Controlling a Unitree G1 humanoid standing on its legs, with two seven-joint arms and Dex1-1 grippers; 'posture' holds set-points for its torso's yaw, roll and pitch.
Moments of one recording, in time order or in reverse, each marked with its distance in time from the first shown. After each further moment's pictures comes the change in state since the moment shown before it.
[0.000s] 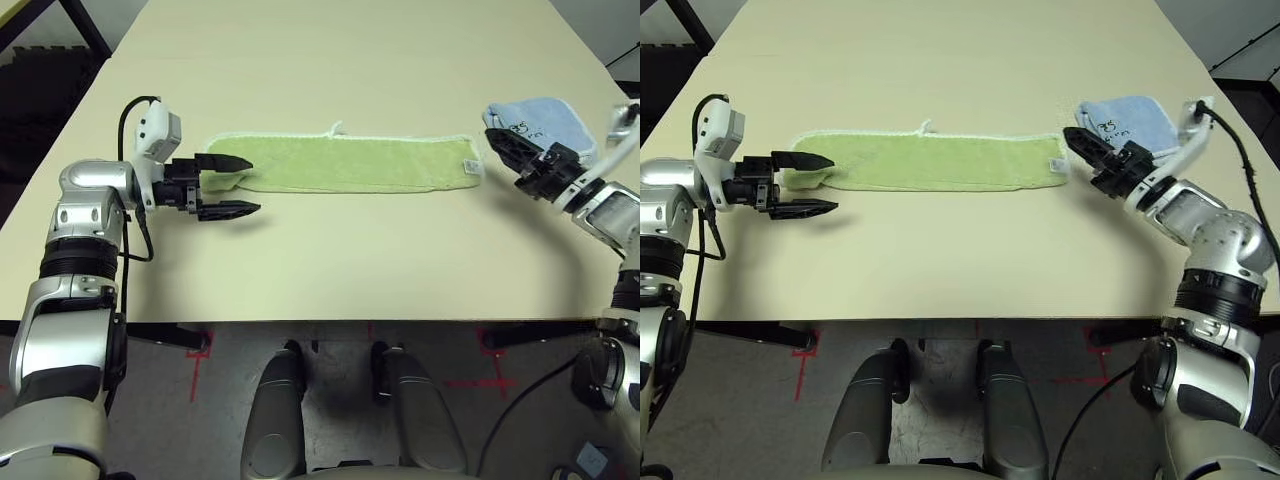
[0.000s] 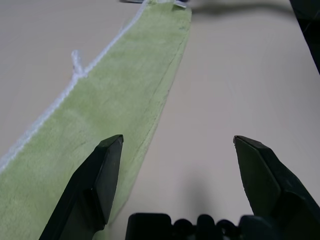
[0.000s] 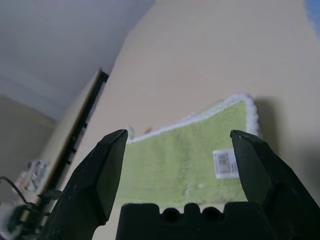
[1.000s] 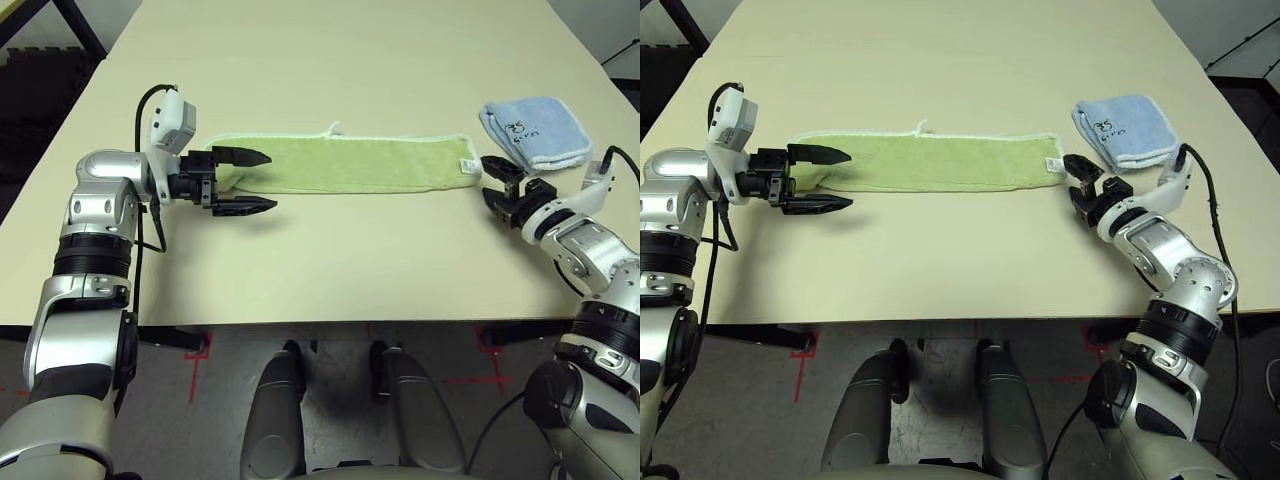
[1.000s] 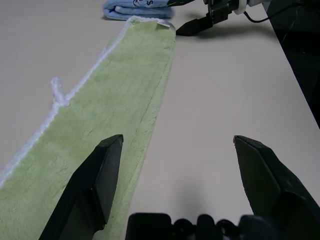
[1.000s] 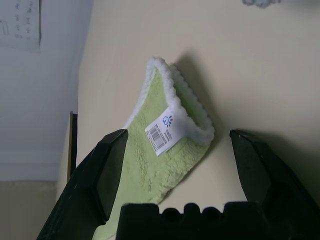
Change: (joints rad) left arm -0.003 -0.037 -0.008 -0.089 -0.018 0.083 -0.001; right arm -0.008 0.131 0.038 0.114 0.219 -0.133 -0.447
